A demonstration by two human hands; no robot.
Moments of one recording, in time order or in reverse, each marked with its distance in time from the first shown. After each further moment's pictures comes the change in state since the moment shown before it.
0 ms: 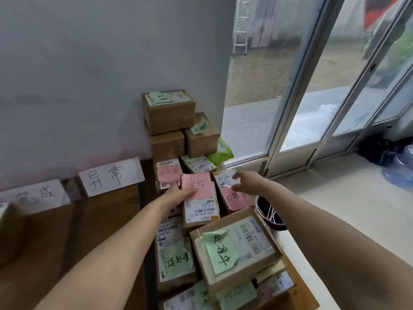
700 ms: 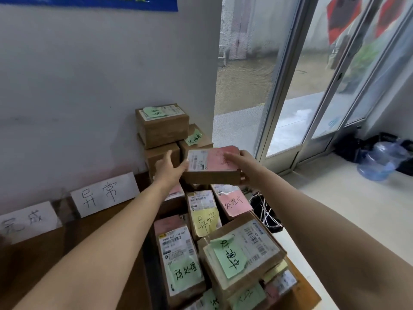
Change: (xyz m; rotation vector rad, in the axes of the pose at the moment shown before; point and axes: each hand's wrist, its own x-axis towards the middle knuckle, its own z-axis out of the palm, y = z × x) left_hand -0.006 0.075 -0.027 0.162 0.253 0.317; right_hand -0.033 -0.049 -0.048 1.200 0.148 0.116
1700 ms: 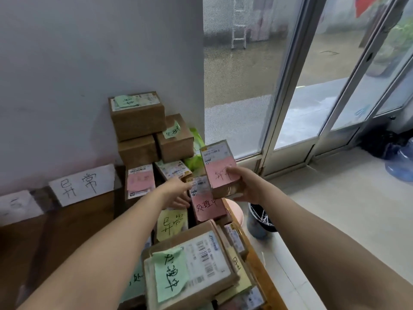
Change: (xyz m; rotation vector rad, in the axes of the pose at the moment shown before) left_hand 0.001 0.008 0.109 0.034 -0.282 -0.440; right_hand 0.054 0.068 -0.093 0.128 -0.209 0.273
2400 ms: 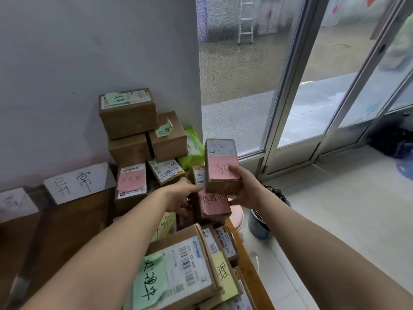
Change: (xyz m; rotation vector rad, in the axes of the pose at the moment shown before) left_hand 0.008 0.013 0.032 -0.105 -0.145 -0.116; right_hand 0.020 0.015 -0.022 0.223 -0.101 -0.035
